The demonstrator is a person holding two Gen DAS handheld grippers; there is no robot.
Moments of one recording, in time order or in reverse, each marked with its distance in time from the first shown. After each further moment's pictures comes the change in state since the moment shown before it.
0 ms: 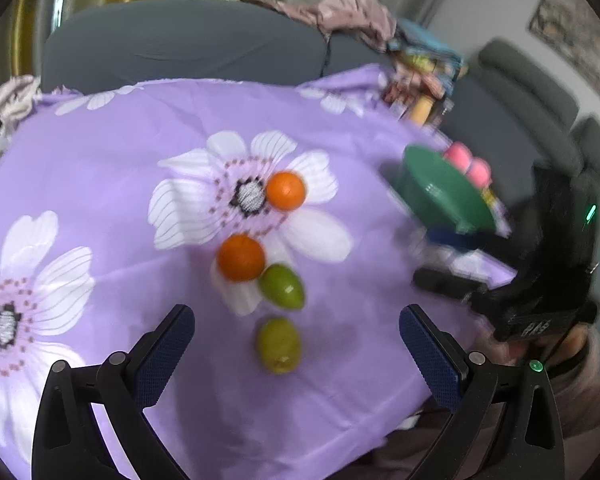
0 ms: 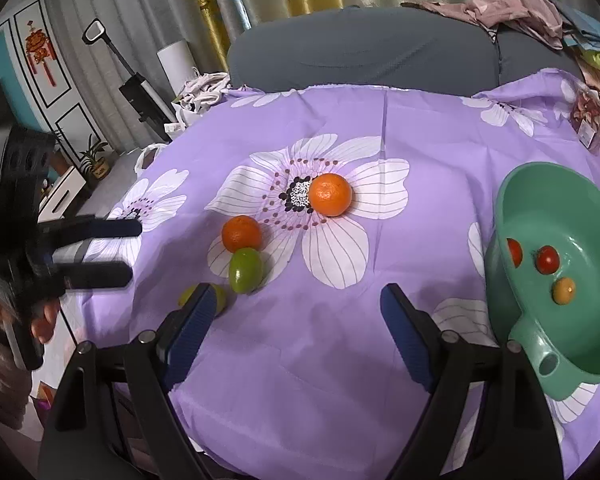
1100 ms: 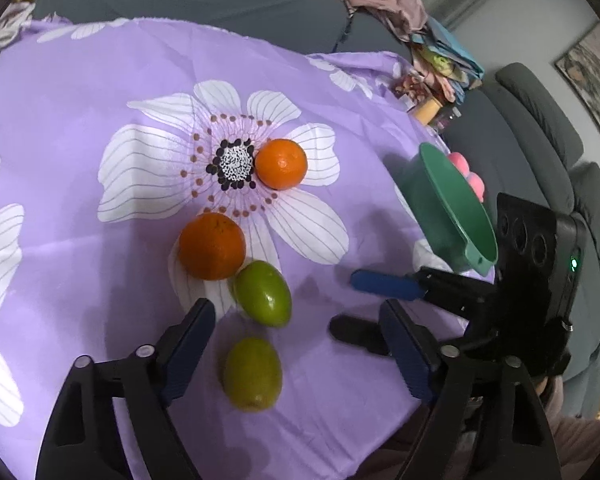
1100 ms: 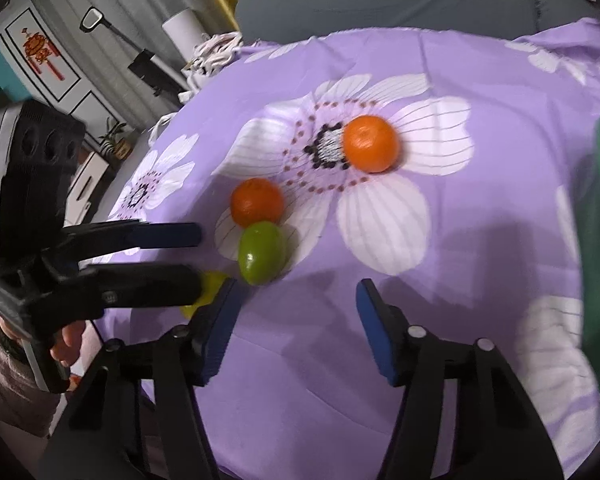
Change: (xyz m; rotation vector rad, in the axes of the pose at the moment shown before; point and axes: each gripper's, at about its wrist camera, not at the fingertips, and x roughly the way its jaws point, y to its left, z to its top) left arm 0.051 0.020 0.011 -0.192 0.098 -0.168; right arm 0.069 -0.002 0.001 0.049 0.167 0.161
